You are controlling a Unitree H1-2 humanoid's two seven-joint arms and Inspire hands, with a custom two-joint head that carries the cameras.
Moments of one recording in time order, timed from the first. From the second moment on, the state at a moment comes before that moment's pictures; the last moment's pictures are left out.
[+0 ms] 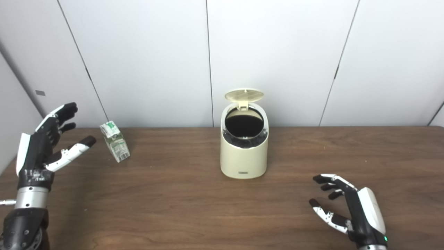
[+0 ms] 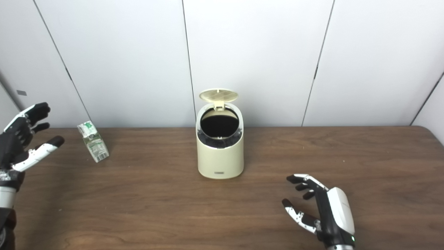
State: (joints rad) left arm -0.24 0.45 0.31 0.08 -0.06 -0.15 -0.04; right arm 0.04 -0.21 0.05 -0.13 -0.57 -0.09 -0.23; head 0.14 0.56
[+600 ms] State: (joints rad) left arm -0.26 0.38 0.21 0.10 -0.01 0.03 -0.05; right arm 0.04 -0.36 -0.03 -0.06 -0.49 -0.17 -0.19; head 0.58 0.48
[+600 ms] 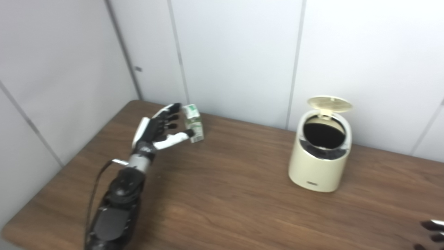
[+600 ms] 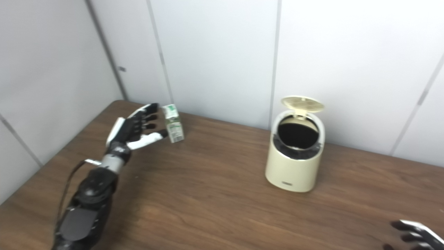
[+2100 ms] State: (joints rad) left arm -0.31 0.45 0.20 0.25 -0.01 0.22 -0.08; right arm 0.10 -0.39 -0.08 -0.07 -0.48 -0.24 -0.14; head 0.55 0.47
